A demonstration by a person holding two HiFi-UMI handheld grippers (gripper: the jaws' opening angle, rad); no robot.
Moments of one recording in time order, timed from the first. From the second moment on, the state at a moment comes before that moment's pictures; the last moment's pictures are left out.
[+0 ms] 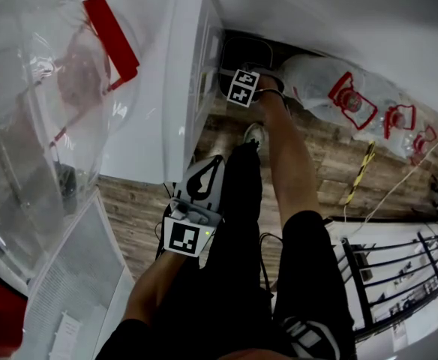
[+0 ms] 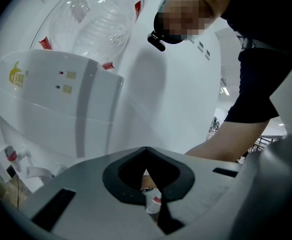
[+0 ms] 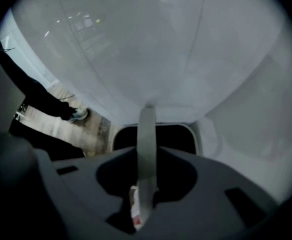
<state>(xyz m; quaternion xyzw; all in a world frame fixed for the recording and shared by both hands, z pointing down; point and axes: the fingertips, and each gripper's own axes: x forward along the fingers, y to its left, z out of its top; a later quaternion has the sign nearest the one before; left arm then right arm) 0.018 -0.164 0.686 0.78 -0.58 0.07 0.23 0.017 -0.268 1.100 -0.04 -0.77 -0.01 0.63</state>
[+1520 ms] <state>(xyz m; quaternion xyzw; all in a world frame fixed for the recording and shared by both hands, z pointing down) 0.045 -0.147 0.586 0.81 -0.54 0.03 0.22 0.065 -0.270 0.940 0.13 -0.81 0.04 0.57</state>
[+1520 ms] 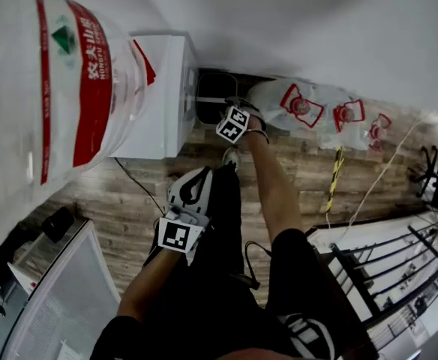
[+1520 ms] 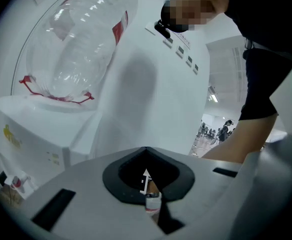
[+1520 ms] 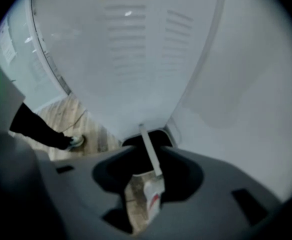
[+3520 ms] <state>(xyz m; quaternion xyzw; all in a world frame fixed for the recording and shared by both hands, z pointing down) -0.087 0.046 0.339 0.84 -0.54 0.02 0.10 0.071 0.045 0.361 0.52 -0.83 0.20 0.00</state>
